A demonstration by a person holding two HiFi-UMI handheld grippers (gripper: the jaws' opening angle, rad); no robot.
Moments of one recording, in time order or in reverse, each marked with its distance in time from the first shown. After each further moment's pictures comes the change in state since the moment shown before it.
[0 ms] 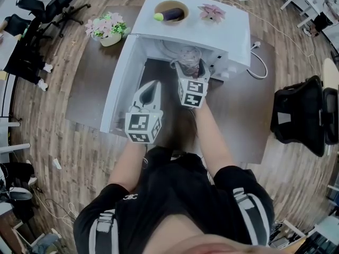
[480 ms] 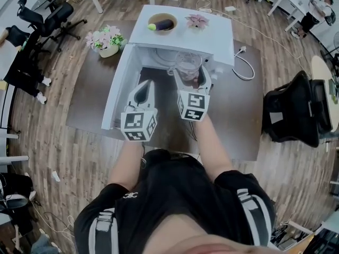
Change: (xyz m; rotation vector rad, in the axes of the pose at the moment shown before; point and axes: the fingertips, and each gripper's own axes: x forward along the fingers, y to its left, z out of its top) left arm -0.028 -0.013 0.047 0.019 -0.098 0.011; right arm -0.098 0.000 0.092 -0.038 -0.206 -0.013
